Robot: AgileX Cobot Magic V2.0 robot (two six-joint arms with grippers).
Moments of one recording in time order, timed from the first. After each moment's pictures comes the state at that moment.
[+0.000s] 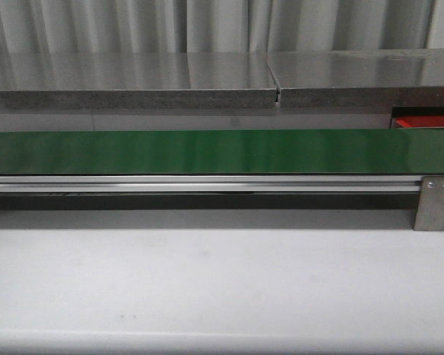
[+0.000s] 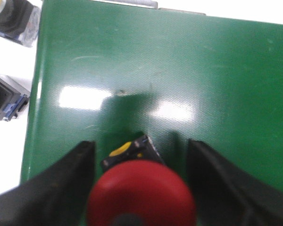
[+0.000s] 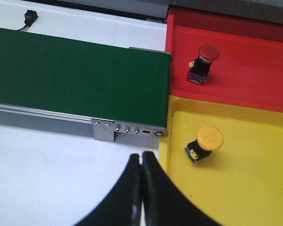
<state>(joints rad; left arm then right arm) 0.16 1.90 -1.50 -0.11 0.85 0.09 -0.14 0.71 -0.74 0.18 0.68 -0.26</state>
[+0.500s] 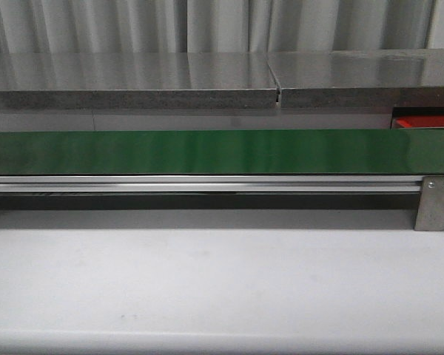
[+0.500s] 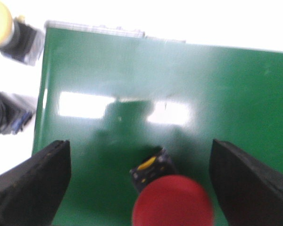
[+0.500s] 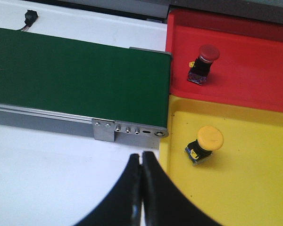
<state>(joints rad) 0.13 1.90 -1.63 -0.11 0.94 0.09 -0.14 0.71 -0.74 0.18 0.68 -0.26</state>
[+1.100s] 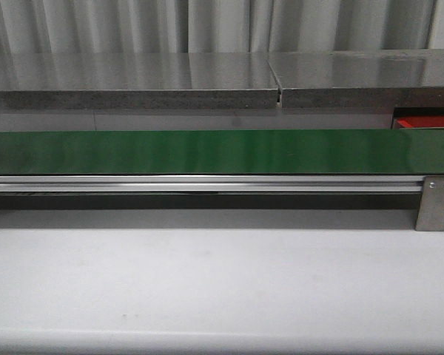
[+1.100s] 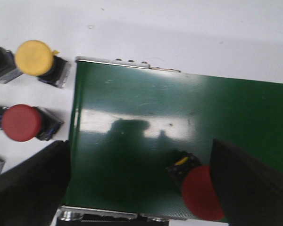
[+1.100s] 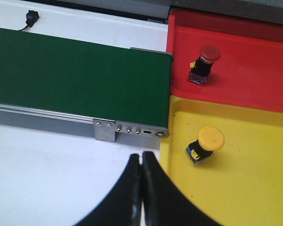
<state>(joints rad) 0.19 1.84 -1.75 -0.12 1.06 0.09 -0.14 0.71 -0.74 0.18 0.68 -0.26</state>
